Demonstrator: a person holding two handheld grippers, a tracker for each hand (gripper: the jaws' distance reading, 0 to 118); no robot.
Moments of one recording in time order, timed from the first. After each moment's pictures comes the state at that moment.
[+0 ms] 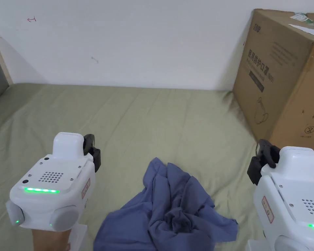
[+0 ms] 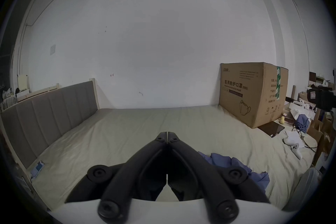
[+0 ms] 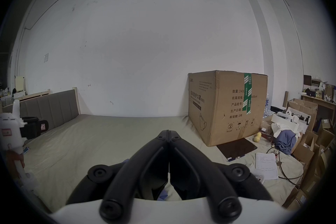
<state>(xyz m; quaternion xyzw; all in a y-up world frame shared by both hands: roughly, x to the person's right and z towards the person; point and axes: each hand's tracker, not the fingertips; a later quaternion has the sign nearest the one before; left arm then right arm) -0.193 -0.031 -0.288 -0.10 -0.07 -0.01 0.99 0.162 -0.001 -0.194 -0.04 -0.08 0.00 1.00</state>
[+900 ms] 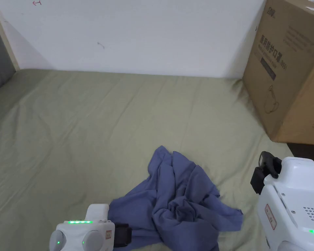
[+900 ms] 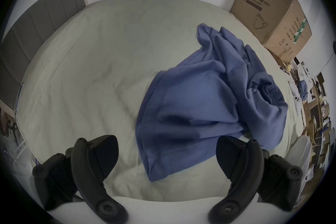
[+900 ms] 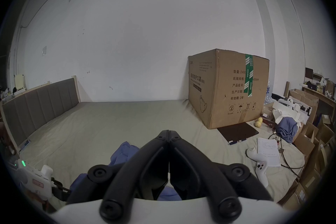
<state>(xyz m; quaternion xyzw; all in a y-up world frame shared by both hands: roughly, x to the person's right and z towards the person) -0.177 -0.213 -0.272 -0.52 -0.06 0.04 0.85 0.174 -0.044 -0.196 -0.11 -0.08 -0.01 0.99</state>
